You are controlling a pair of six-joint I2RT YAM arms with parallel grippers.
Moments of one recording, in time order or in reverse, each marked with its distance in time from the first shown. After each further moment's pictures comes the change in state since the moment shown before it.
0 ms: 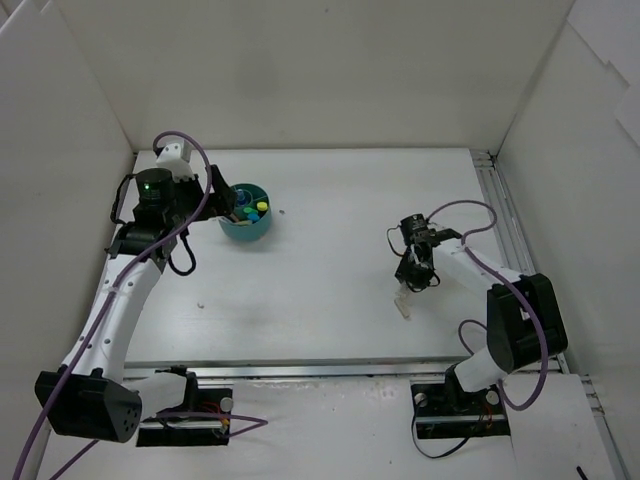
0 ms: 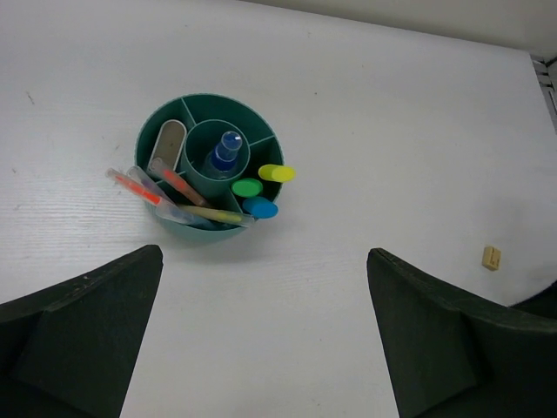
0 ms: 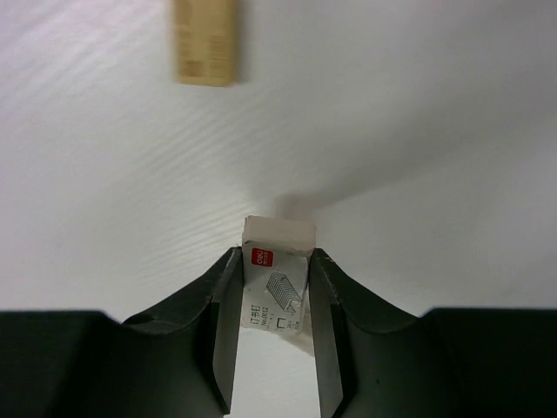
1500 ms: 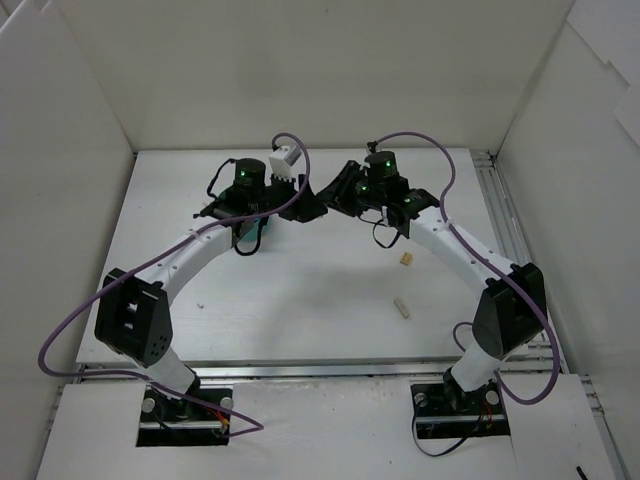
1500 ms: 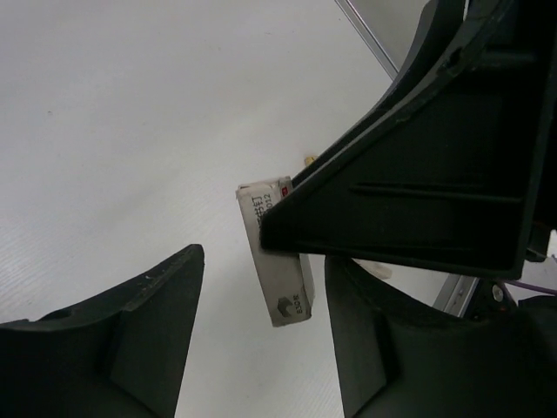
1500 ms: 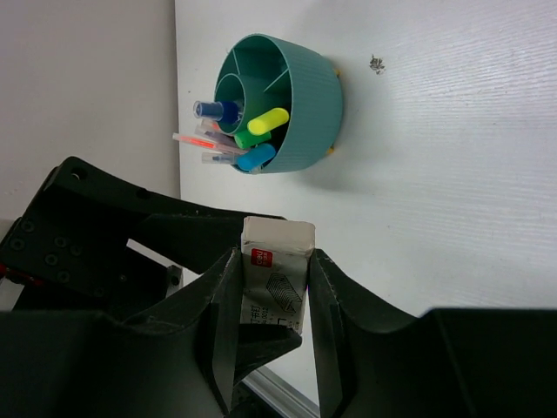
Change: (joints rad) left arm -0.327 0.448 0.127 0.321 0.412 -0.042; right arm 0.217 0.113 0.517 0.398 -0.418 0.131
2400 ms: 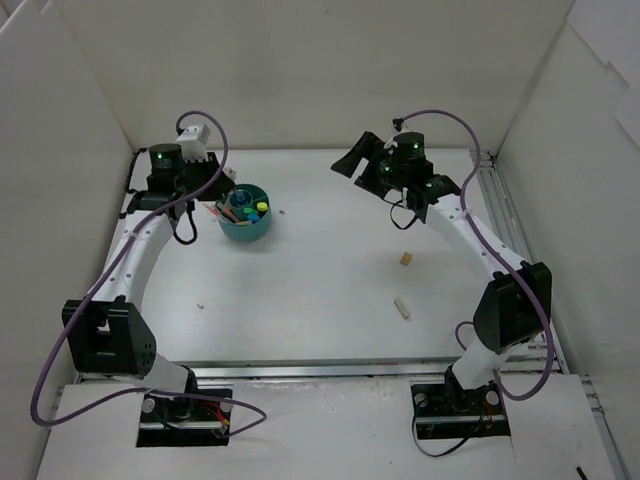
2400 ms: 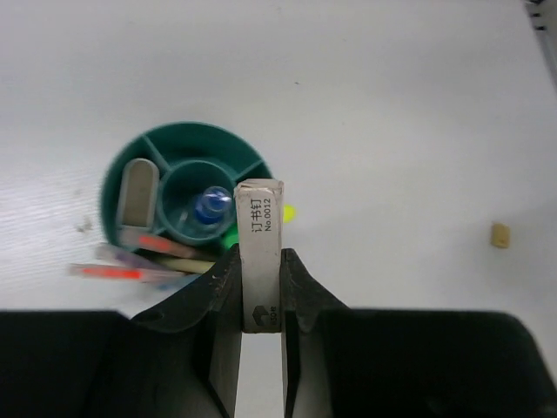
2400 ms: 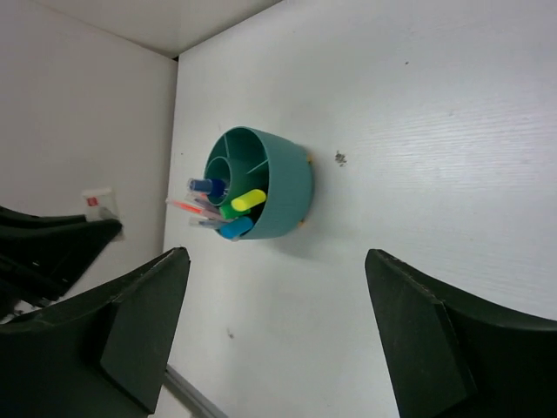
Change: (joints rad) left arm 0.365 -0.140 0.010 -0.222 -0.155 0.095; right arm -0.123 0.023 0.085 0.026 -0.022 -0.114
